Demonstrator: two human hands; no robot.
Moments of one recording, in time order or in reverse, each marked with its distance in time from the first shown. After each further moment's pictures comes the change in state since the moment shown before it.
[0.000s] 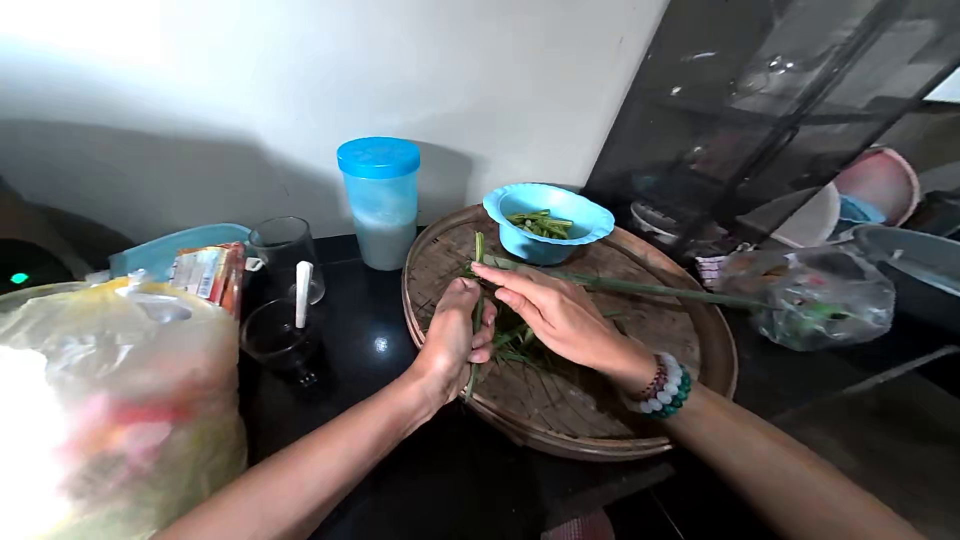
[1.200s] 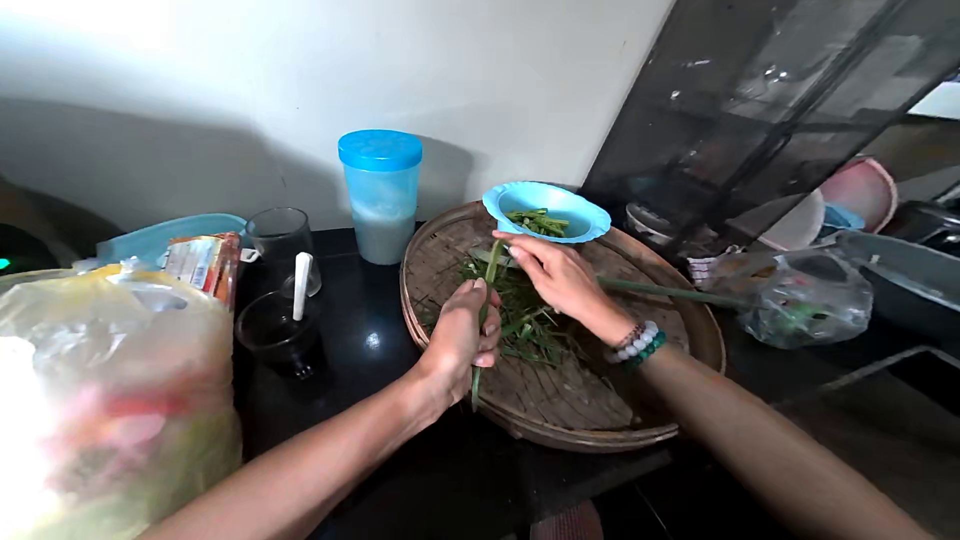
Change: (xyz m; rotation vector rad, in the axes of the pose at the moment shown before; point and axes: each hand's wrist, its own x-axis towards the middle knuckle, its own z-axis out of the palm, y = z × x) left_hand -0.006 -0.001 0.006 -0.005 -0.016 -0.092; right_hand 0.022 0.038 -0.002 -0.048 -0.006 0.250
